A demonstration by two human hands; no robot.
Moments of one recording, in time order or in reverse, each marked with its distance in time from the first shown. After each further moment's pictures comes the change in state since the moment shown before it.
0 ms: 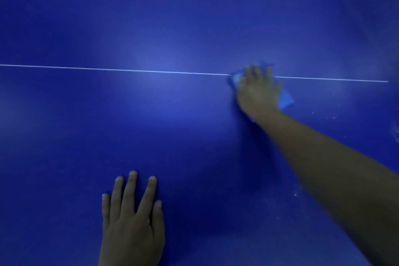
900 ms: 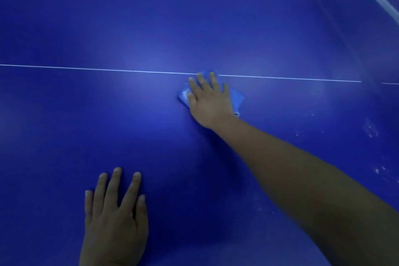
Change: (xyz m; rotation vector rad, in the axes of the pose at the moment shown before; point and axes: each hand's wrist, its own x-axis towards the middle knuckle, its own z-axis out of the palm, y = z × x) left_hand 0.001 -0.001 0.002 0.022 0.009 0.016; right_hand -0.042 -0.058 0.000 0.035 -0.102 -0.346
